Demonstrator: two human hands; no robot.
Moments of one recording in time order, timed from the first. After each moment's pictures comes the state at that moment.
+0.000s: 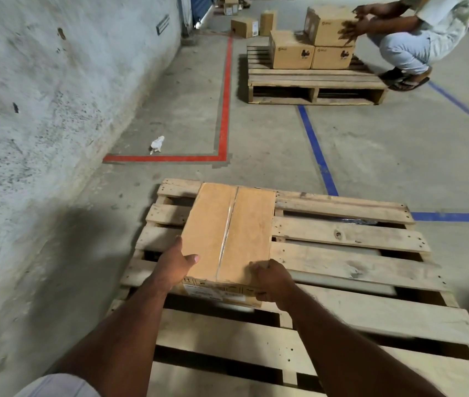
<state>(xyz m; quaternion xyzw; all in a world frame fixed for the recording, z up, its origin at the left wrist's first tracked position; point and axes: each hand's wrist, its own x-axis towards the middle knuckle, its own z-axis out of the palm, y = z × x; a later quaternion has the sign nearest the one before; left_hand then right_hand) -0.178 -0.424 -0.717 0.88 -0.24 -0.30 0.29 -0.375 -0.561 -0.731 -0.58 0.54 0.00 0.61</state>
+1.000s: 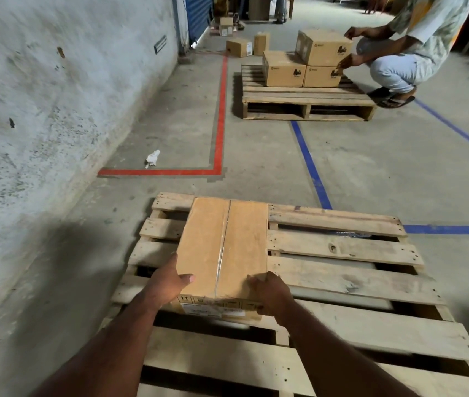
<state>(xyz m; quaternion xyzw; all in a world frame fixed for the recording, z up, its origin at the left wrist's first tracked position) -0.177 -0.417 -0.711 0.86 -0.26 -0.34 0.27 -0.379 -0.565 -0.723 -0.62 0.54 -0.01 0.58</state>
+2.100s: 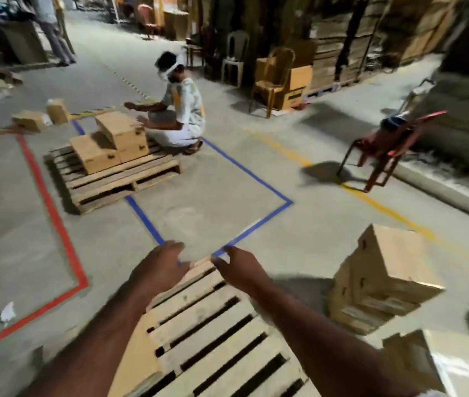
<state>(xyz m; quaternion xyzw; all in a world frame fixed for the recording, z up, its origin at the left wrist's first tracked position) -0.459 -0.573 0.047 0.69 -0.68 -0.23 0.07 -0.657 -0.579 0.034 -0.69 0.65 -0.10 0.31</state>
